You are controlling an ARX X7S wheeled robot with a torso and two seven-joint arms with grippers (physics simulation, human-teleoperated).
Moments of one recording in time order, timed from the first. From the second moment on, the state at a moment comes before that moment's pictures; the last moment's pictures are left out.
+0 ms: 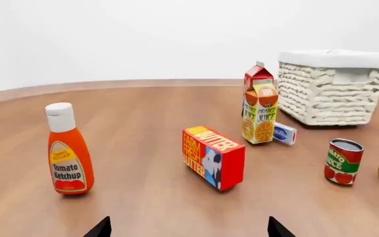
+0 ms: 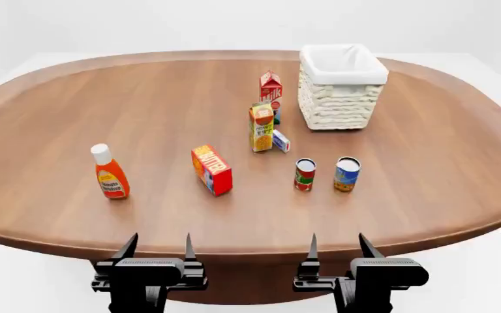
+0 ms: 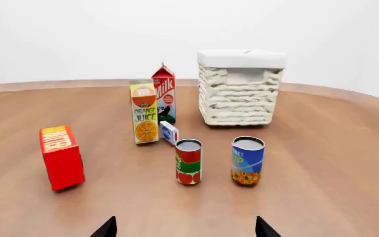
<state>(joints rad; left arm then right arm) 0.00 0.00 0.00 0.00 0.00 0.00 0.00 0.00 0.00 0.00 0.00 0.00 0.00 0.00</state>
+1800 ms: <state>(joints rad) 0.15 -0.17 -0.36 0.79 -0.02 0.07 -0.42 0.06 0.20 0.27 -0.67 0.24 -0.21 0.24</state>
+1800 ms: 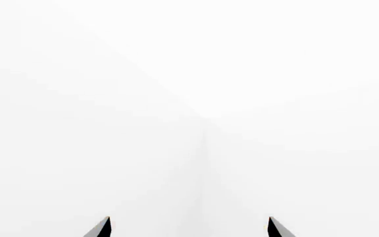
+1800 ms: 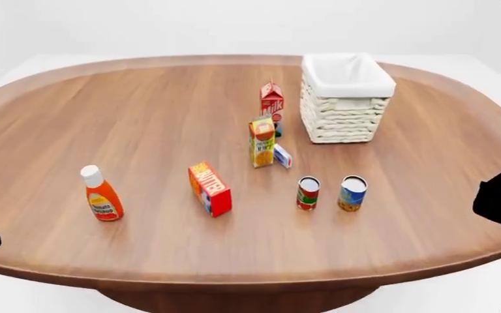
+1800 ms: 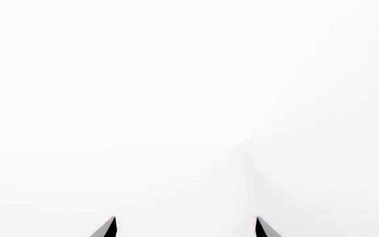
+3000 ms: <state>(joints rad) 0.17 -0.21 -0.36 0.81 -0.03 0.07 -0.47 0.03 0.25 0.19 -0.72 0.22 -0.26 0.24</state>
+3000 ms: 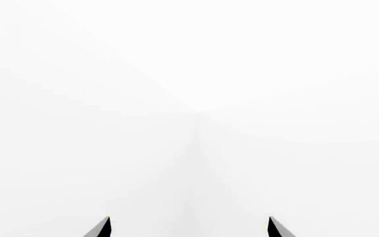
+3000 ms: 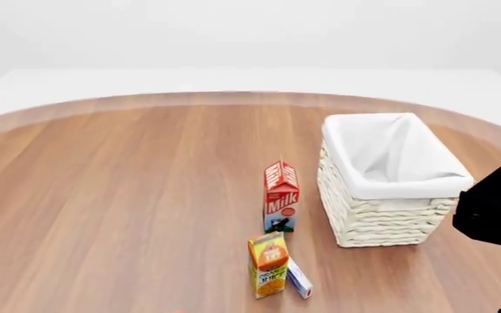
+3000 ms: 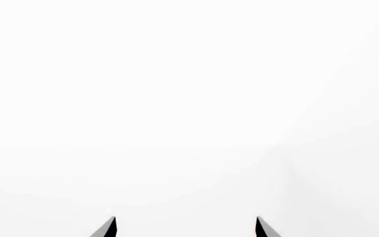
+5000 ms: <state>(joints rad) 0.18 -0.26 -0.31 0.82 -0.04 0.04 -0.52 0.72 0.50 0.11 -0.70 1.71 1.46 1.04</state>
